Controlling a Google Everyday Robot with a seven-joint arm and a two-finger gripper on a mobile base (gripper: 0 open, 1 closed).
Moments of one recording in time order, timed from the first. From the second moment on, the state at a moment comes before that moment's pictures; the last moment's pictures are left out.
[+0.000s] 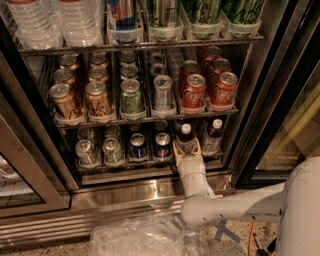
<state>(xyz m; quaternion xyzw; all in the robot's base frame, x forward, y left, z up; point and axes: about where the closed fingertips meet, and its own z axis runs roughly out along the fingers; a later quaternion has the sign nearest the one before) 0.668 -0.104 0.619 -0.08 0.66 -0.01 0.75</state>
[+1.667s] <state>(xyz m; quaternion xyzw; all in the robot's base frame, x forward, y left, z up) 0.589 -0.094 0.706 -0.11 0.57 0.03 0.82</state>
